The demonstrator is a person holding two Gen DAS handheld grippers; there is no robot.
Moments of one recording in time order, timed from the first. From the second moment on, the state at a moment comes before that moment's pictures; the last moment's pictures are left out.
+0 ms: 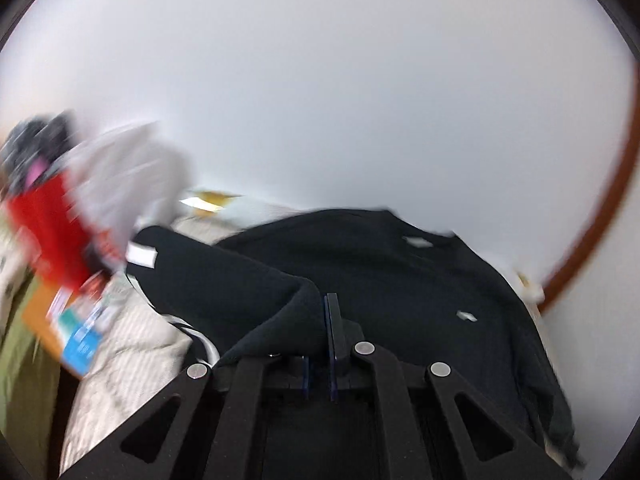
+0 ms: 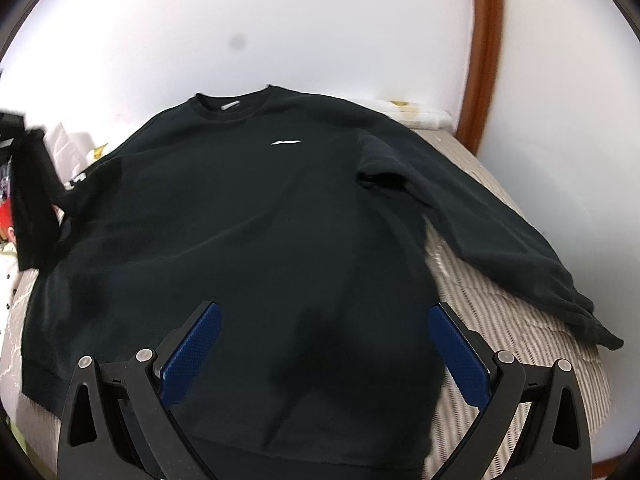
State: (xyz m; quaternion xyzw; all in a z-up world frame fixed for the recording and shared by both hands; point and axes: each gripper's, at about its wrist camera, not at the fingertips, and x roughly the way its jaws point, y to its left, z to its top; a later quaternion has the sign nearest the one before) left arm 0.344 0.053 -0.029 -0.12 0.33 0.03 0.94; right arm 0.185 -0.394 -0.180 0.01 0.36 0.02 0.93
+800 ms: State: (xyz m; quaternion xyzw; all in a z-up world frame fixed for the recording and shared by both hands) left arm 0.287 0.001 -0.090 -0.06 0.42 -0.08 0.90; right arm 0.192 -0.356 -0.171 -0.04 0.36 0.05 0.93
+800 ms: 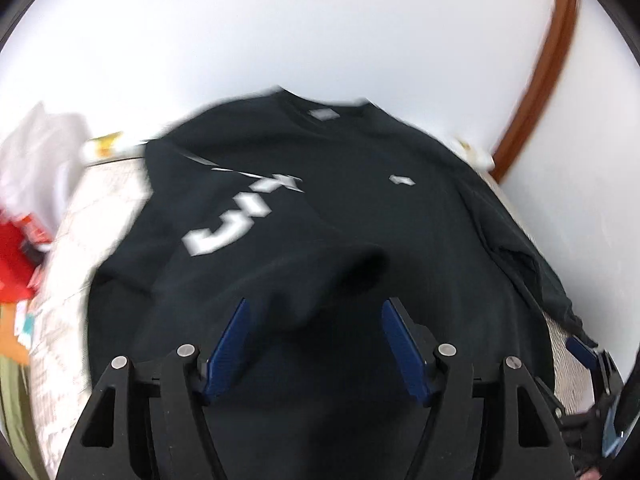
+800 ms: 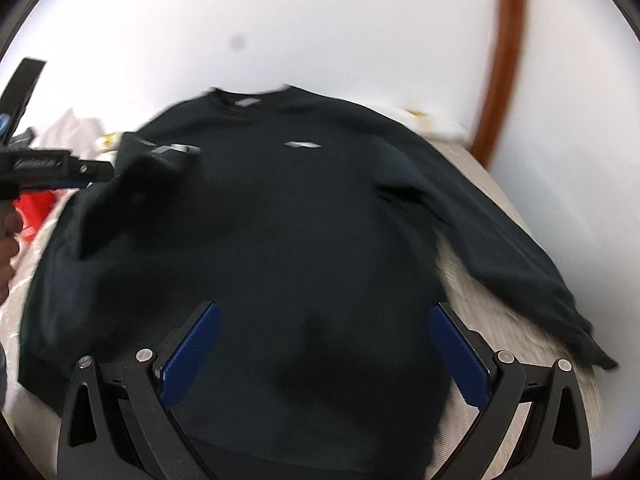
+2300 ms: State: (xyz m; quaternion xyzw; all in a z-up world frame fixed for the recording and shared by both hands) left arm 0.215 0.141 -0.181 -0.07 0.48 0.04 0.87; right arm 0.338 -0.275 -0.137 -0.04 0.28 0.07 0.96
